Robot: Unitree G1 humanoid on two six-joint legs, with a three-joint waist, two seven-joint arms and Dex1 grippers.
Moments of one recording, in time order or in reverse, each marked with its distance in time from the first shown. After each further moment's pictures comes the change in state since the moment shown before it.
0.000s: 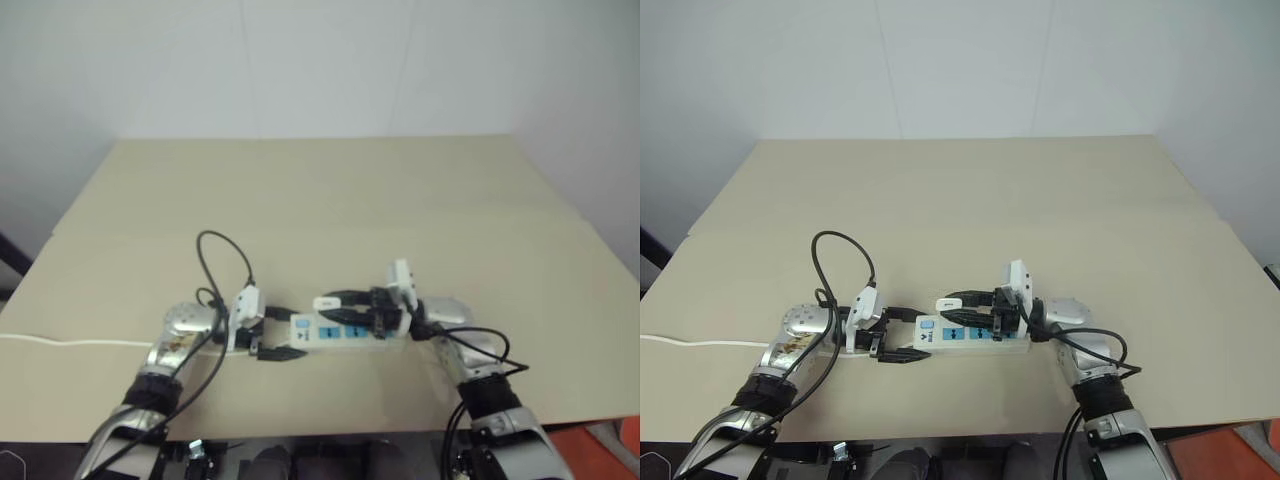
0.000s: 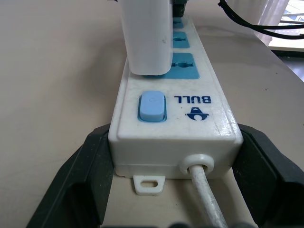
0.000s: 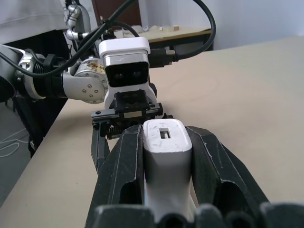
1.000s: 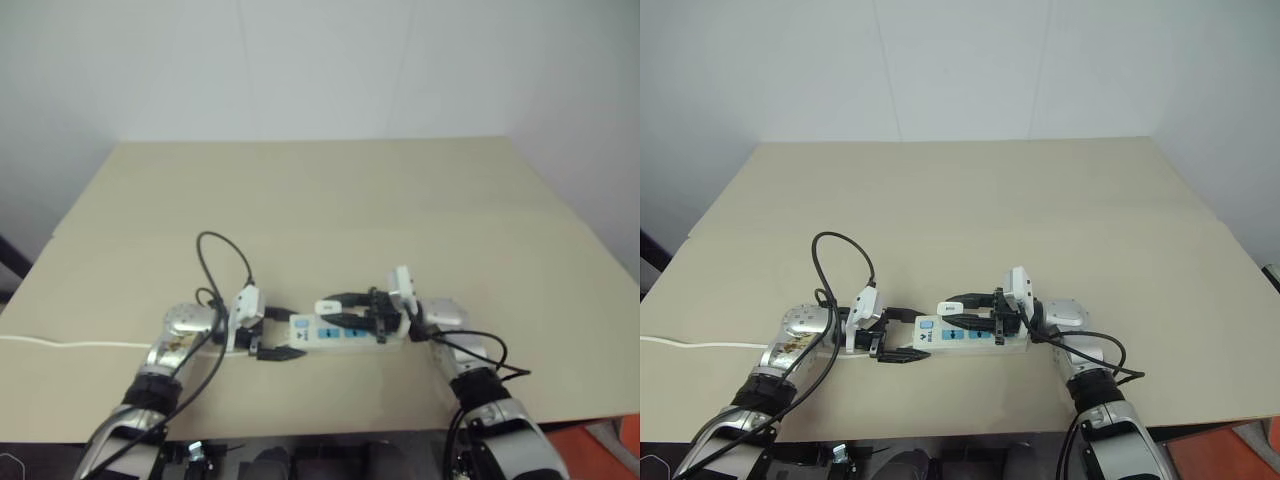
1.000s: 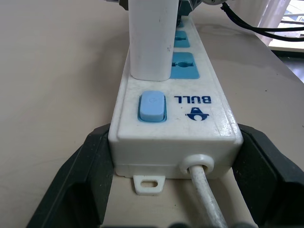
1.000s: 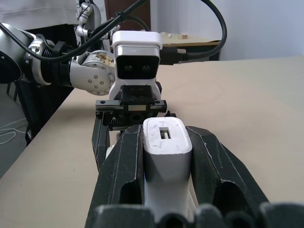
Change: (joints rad) left arm -0.001 0.003 -0.001 0.003 0.000 0.020 0.000; right arm -0.046 0.017 0.022 0.174 -0.012 -0.180 0.068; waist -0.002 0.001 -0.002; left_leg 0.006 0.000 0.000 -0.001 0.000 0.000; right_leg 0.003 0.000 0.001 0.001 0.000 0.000
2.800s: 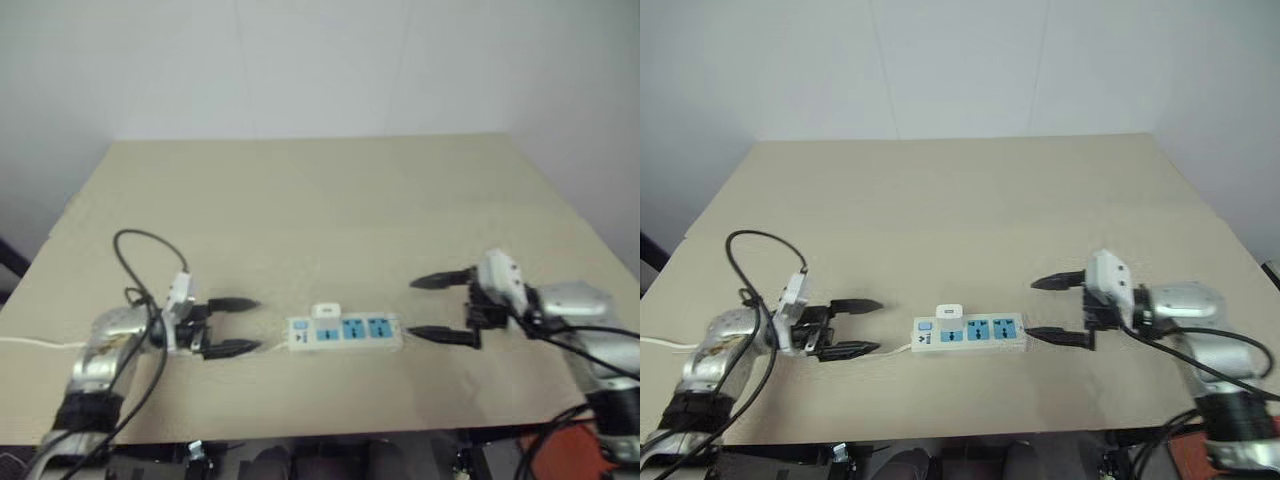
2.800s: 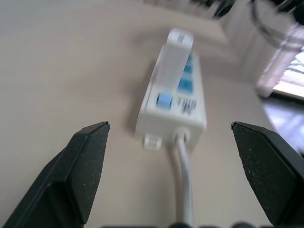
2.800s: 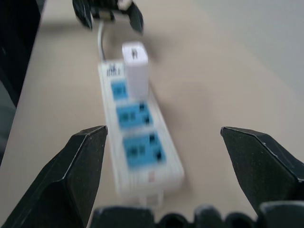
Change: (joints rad) left arm 0.170 0.224 0.227 -0.174 -0.208 0.235 -0.067; right arm 0.243 -0.571 -0.243 -0.526 0.055 0.349 -0.017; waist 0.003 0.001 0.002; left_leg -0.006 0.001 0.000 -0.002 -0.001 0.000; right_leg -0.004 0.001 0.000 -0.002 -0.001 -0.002
